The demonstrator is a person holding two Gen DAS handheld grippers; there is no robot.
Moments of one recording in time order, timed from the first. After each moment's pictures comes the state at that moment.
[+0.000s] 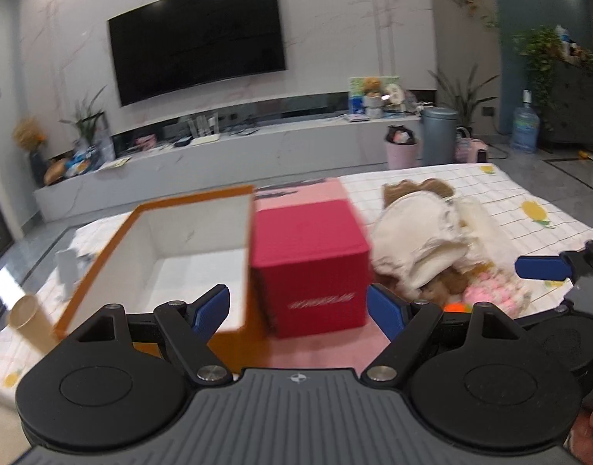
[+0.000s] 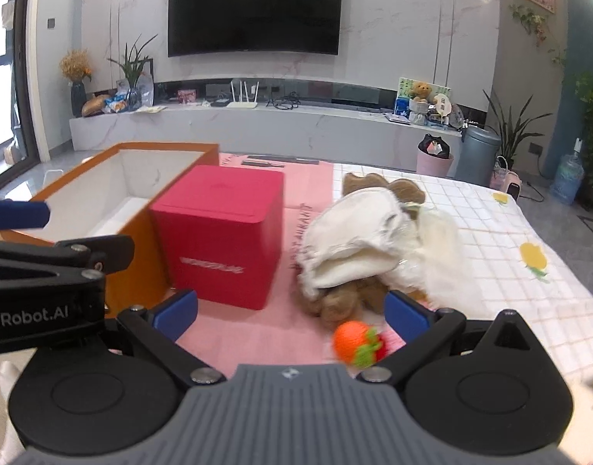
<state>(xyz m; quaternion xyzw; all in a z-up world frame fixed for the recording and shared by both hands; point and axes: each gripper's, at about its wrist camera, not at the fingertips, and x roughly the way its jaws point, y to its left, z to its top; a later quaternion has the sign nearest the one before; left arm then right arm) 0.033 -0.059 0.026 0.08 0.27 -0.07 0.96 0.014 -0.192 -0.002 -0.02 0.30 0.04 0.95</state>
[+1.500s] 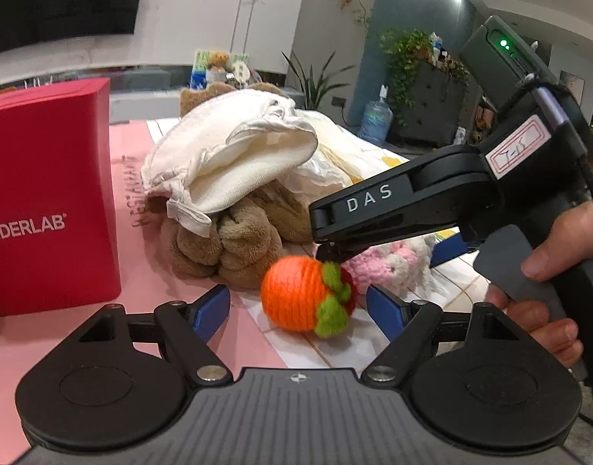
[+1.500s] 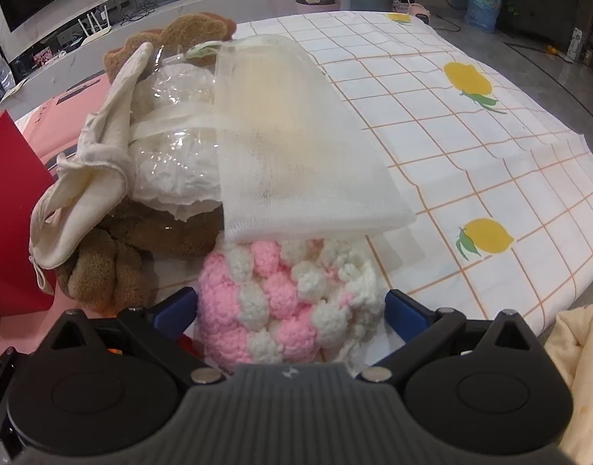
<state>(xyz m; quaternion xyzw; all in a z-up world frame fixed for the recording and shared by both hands) 0.096 -0.141 -0.126 0.01 0.27 -0.32 0.91 0.122 -0.317 -0.109 0.12 0.47 -0.12 0.87</state>
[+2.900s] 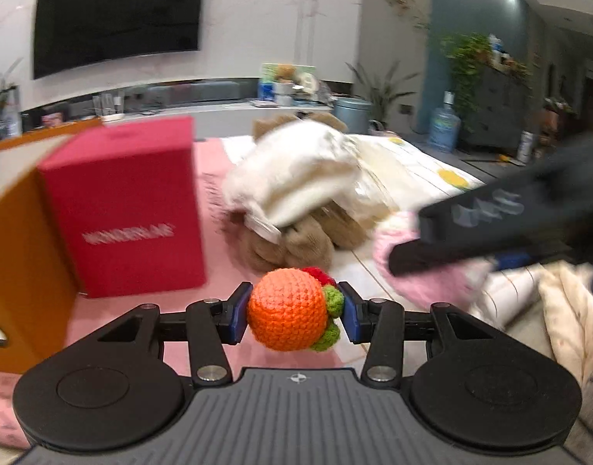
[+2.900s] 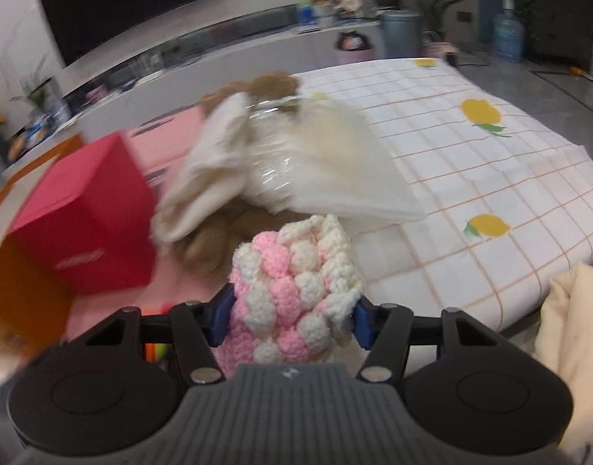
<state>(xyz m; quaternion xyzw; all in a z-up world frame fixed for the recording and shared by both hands) 0.048 -0.128 -0.086 0.03 0.27 -0.19 0.94 0.037 -0.282 -0.059 0.14 0.39 -0.04 0.91</state>
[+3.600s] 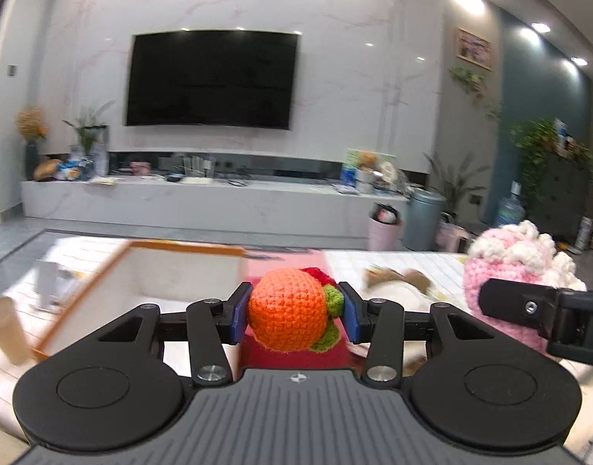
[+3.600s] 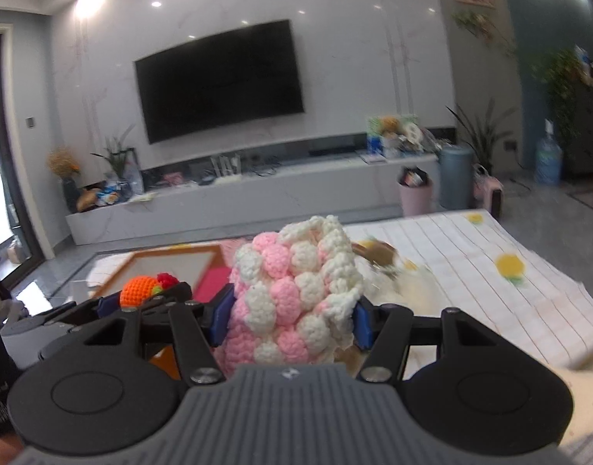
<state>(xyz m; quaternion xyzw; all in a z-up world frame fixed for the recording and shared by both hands) 0.029 -0.032 0.056 -0.02 0.17 -0.07 0.98 -0.050 -0.190 0.093 0.08 0.20 0.02 0.98</state>
